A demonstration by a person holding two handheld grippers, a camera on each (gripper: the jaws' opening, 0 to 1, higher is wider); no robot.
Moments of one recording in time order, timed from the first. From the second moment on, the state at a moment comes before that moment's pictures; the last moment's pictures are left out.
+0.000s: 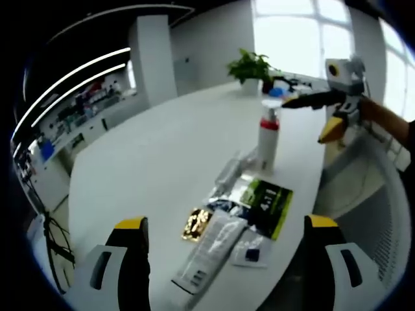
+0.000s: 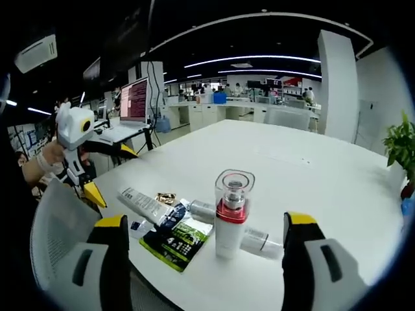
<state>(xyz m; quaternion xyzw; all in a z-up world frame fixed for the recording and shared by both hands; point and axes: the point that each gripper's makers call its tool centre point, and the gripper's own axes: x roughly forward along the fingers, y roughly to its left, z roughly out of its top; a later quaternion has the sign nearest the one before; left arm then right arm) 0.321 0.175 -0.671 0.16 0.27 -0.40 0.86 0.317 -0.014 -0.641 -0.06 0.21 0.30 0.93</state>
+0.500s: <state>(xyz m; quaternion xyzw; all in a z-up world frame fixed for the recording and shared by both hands) 0.314 0.199 -0.697 0.21 0.31 -0.39 0.84 0.311 -0.016 -0.659 -0.06 0.23 0.28 0.93</state>
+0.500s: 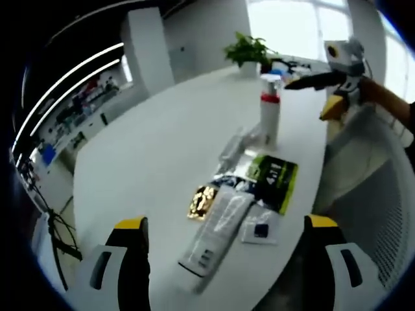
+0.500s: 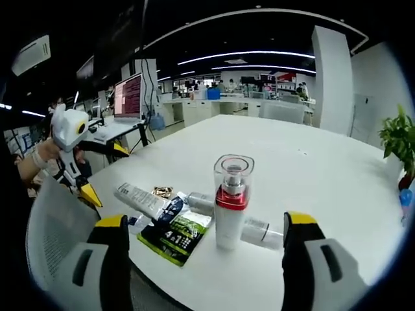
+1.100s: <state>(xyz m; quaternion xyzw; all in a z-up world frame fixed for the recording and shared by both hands) 0.312 0.214 -0.722 0.29 0.36 -0.39 0.80 0.302 -0.016 -0.683 -0.08 0.26 0.29 0.92</state>
